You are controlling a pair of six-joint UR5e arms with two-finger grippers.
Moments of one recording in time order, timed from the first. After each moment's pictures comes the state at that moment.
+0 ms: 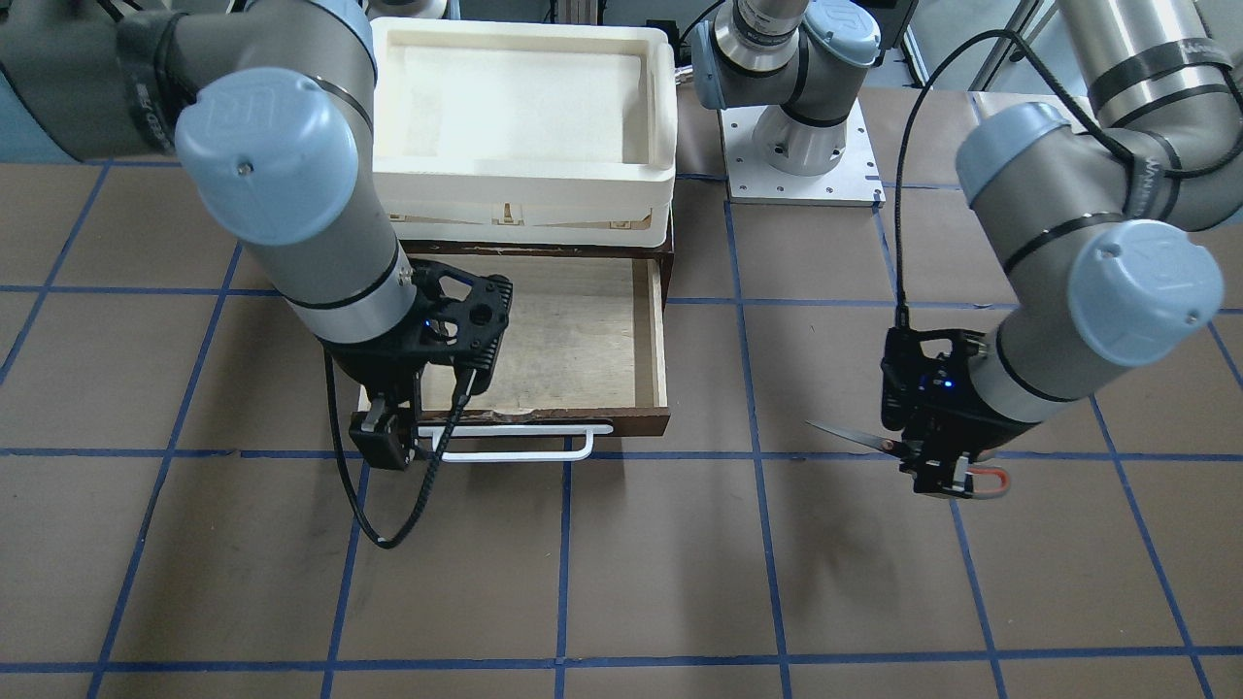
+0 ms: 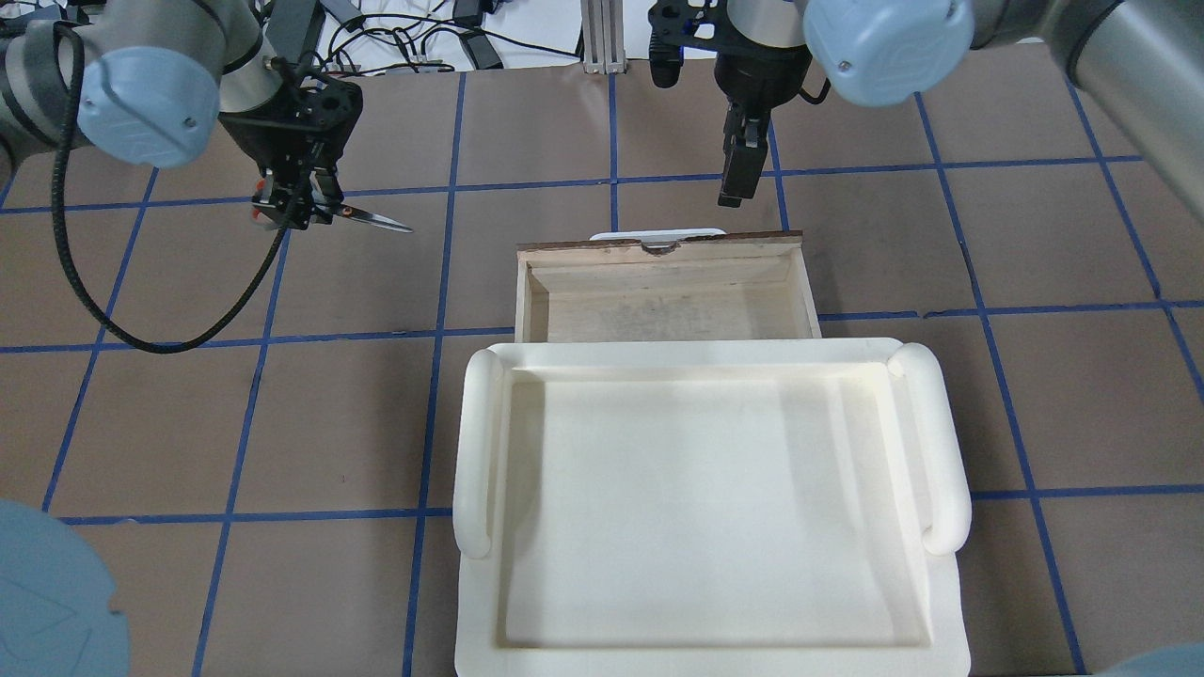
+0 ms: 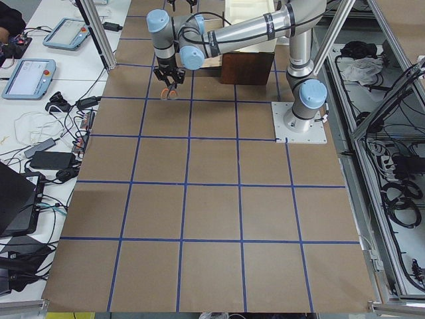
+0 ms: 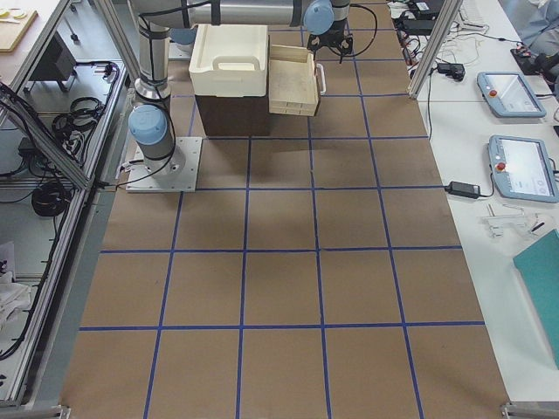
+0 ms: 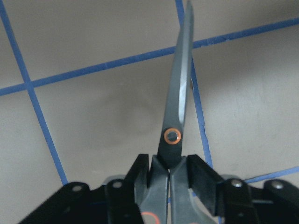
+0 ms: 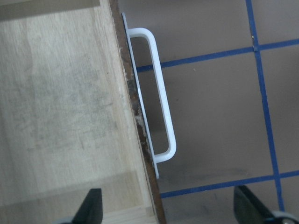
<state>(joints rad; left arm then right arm) -1.49 -1.90 -1.49 -1.35 1.58 1.87 1.72 -1.28 1.37 -1.67 -1.50 -1.22</state>
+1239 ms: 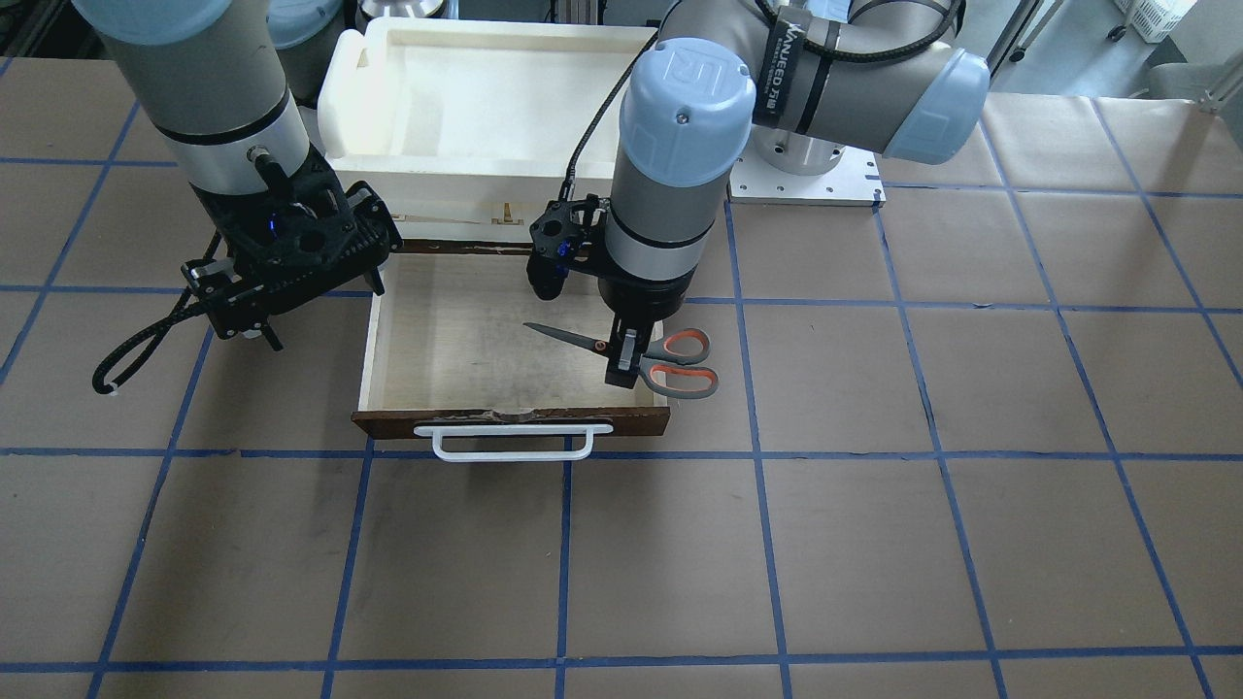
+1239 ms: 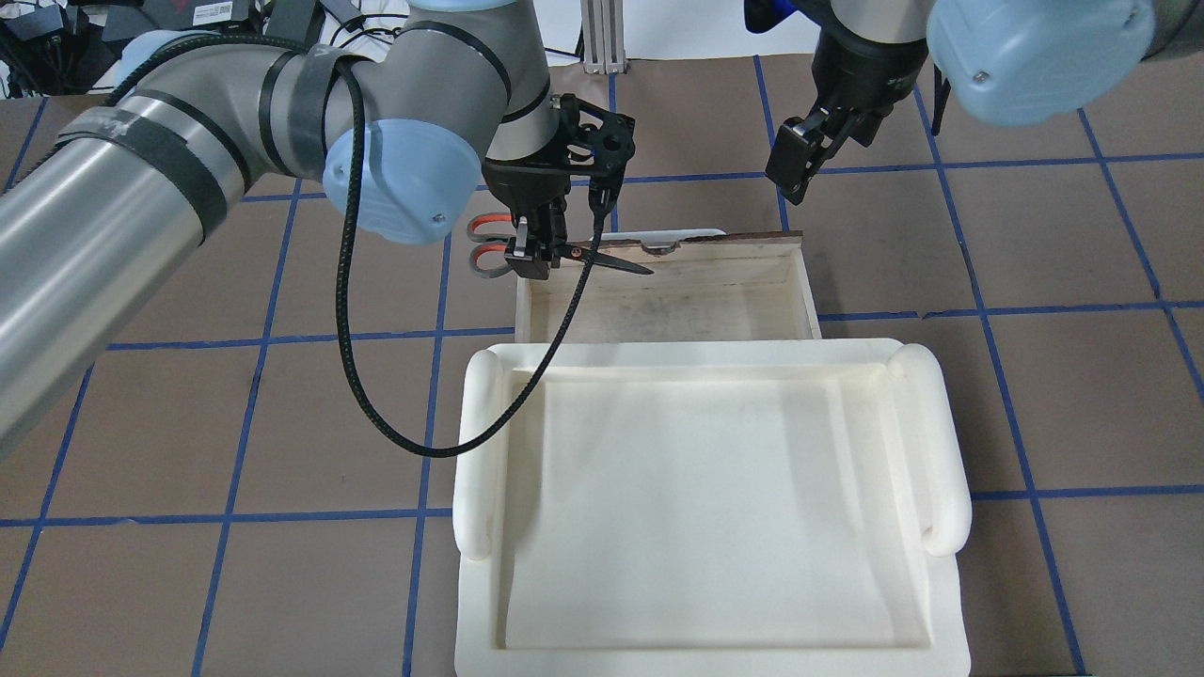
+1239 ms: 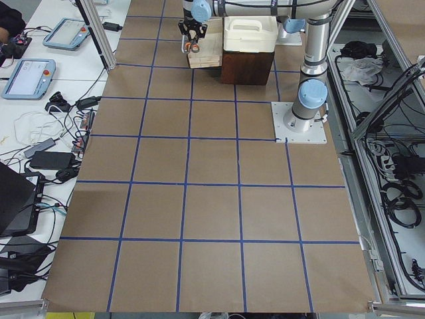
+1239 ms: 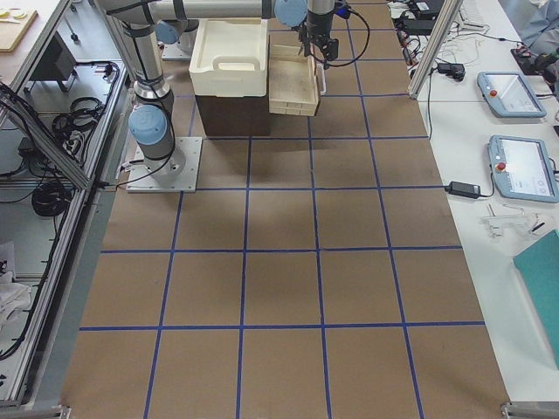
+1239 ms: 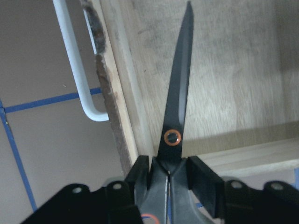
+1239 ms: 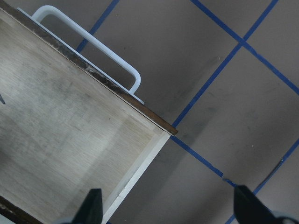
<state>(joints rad) -1.88 -1.86 -1.51 -1.35 1.52 1.47 1.66 -1.43 1.47 -1.65 -1.60 -0.60</state>
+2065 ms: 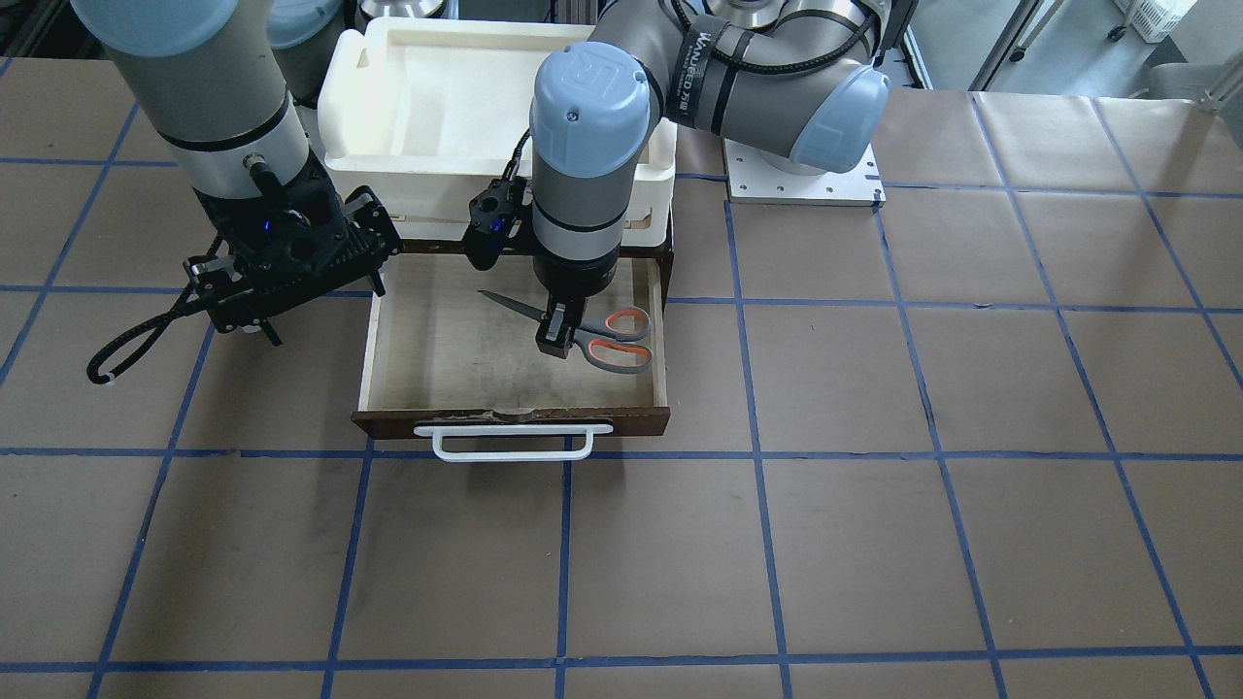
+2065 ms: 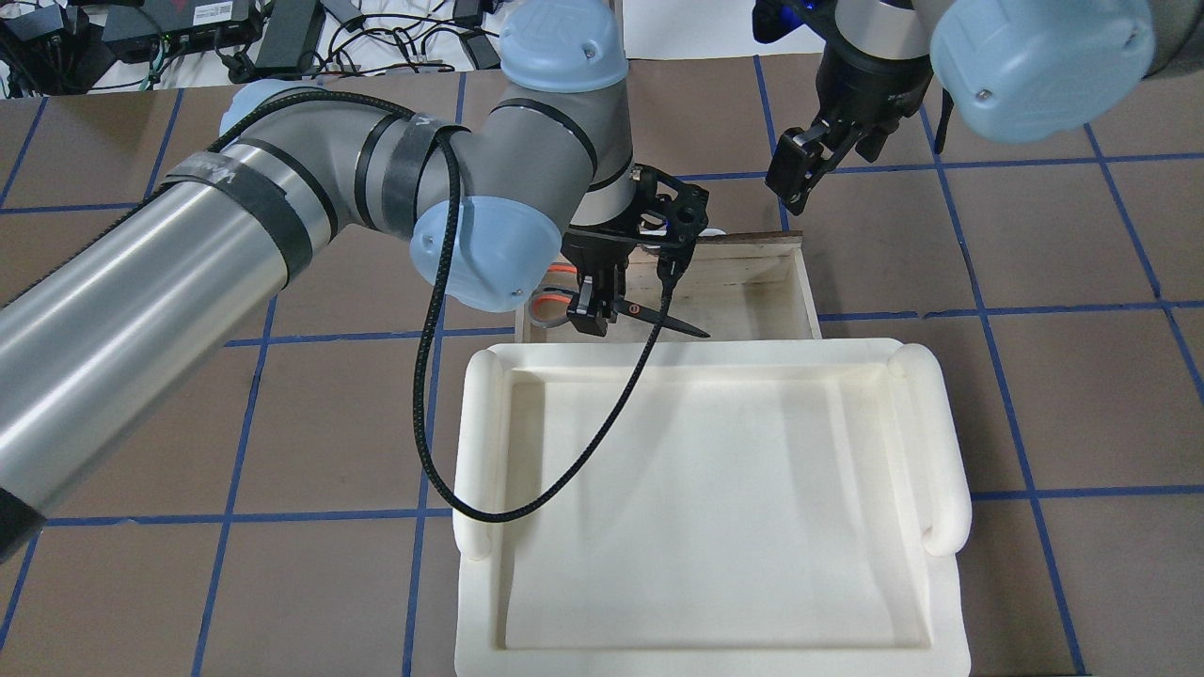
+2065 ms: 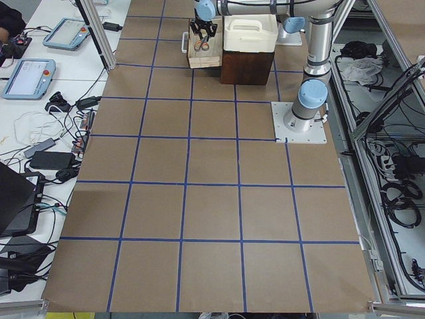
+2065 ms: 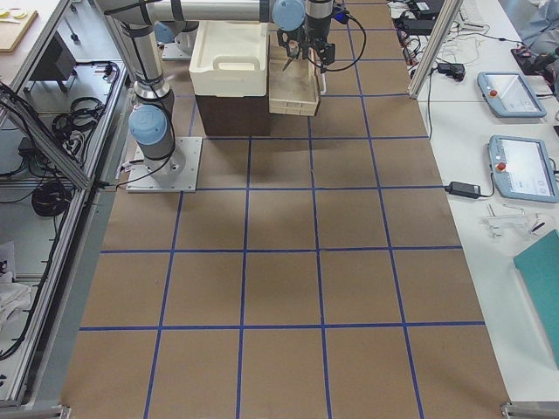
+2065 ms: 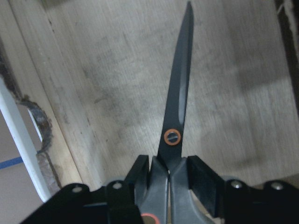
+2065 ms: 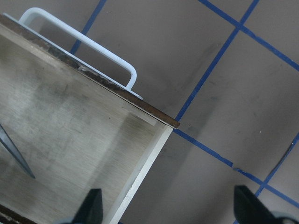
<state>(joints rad) -1.99 -1.87 -1.56 -1.31 1.50 1.45 1.65 -1.45 1.50 -1.66 -1.59 -0.47</state>
